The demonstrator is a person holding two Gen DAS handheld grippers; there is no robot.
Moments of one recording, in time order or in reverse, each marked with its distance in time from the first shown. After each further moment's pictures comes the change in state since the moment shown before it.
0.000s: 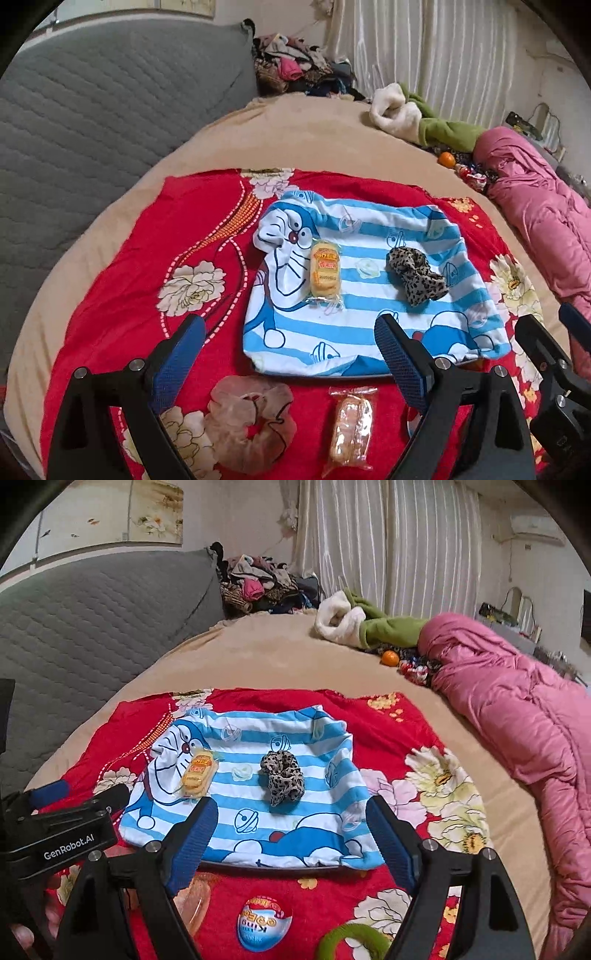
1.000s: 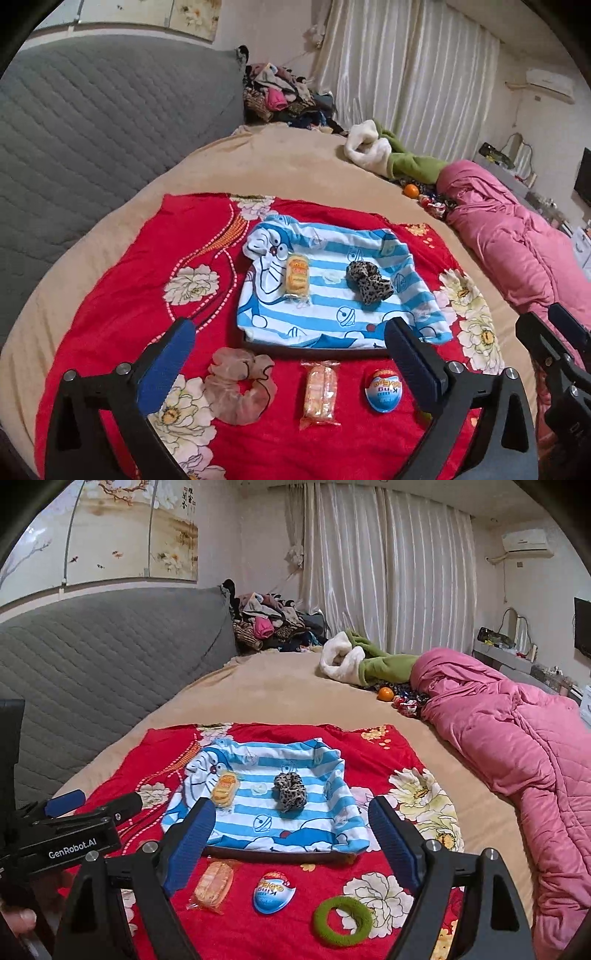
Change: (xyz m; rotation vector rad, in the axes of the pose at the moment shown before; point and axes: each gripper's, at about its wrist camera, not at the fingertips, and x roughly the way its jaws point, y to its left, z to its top) left arm -0.096 0.016 -0.030 -0.038 -0.118 -0.124; right arm -0.107 -0.006 -0.016 0.007 -0.139 0.045
